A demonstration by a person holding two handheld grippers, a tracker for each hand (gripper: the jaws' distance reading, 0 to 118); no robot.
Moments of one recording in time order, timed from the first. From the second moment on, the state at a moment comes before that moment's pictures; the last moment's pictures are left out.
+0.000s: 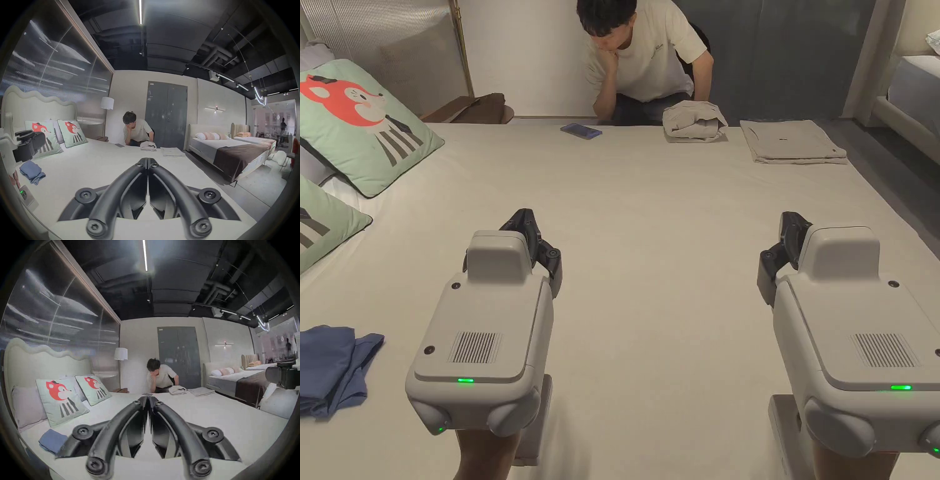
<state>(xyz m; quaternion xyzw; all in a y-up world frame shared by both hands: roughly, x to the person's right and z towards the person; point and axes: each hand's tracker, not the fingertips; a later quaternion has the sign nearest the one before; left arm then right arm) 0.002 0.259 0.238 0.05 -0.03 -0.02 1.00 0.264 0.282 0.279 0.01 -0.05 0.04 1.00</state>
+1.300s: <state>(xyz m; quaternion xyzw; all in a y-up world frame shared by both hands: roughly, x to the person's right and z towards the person) -0.016 0.255 0.236 0.03 -0.02 -0.01 1.00 0.258 0.282 0.277 0.01 -0.05 0.05 1.00</state>
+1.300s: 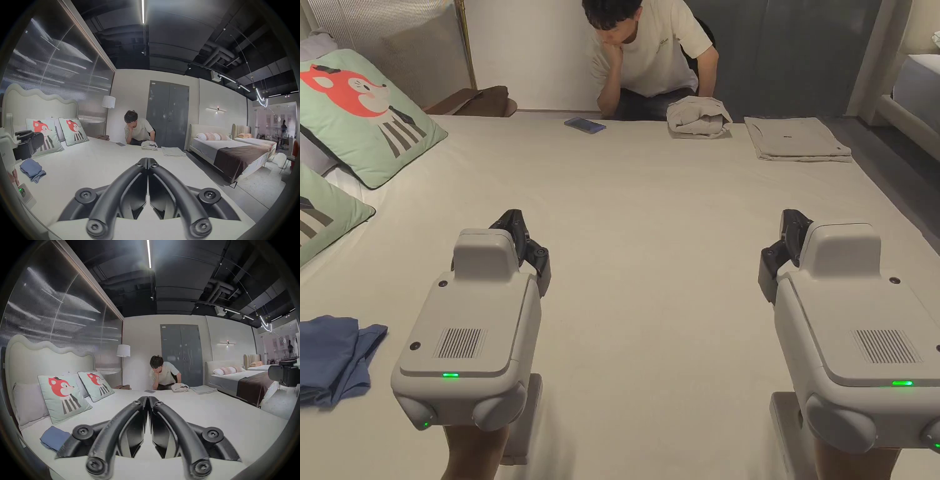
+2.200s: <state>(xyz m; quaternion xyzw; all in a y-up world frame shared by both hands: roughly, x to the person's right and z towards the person) -0.023 0.257 0.235 0.03 -0.03 0.01 1.00 0.260 0.279 0.278 0.00 -0.06 0.04 1.00</state>
